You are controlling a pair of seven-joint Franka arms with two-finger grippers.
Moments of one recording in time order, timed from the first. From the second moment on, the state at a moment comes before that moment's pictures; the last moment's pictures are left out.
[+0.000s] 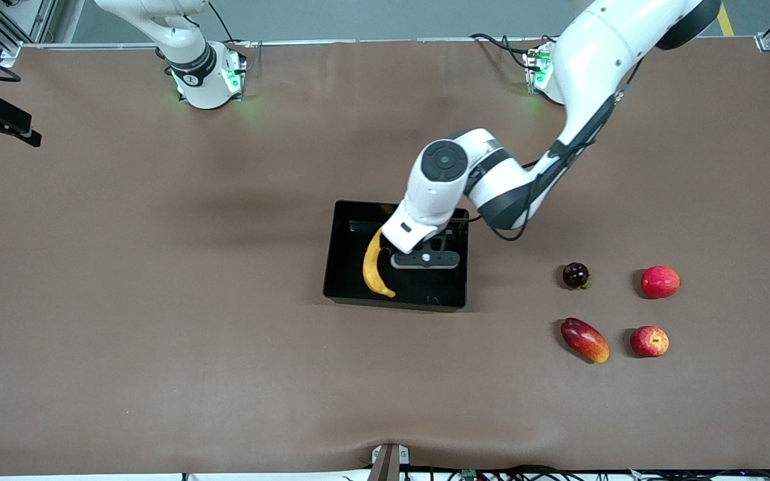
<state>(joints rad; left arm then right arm) -0.22 0.73 -0.62 -1.52 0.47 2.24 -0.98 -0.04 -0.06 -0.05 -1.53 0.02 1.37 -0.09</state>
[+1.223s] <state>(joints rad) -0.52 0.91 -0.38 -1.41 0.47 2.40 -0.99 -0.04 0.11 -0.05 -1.48 0.02 1.45 -0.09</state>
